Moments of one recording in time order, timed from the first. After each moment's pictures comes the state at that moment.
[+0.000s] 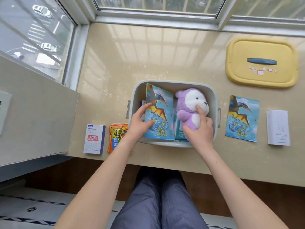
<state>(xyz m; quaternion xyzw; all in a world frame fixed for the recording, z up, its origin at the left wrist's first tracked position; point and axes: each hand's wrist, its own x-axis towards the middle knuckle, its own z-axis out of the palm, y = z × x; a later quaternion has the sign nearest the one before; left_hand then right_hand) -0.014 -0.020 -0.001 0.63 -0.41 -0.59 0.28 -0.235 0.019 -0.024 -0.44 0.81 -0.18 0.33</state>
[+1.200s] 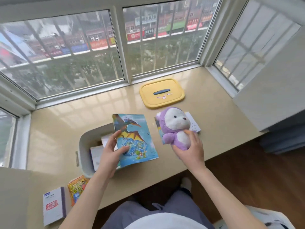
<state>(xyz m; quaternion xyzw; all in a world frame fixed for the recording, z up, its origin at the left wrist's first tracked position) -0.130 0.057 0.136 0.51 -0.42 -0.68 0.31 -0.381 0.182 0.117 -0.39 0.82 -0.39 0.12</state>
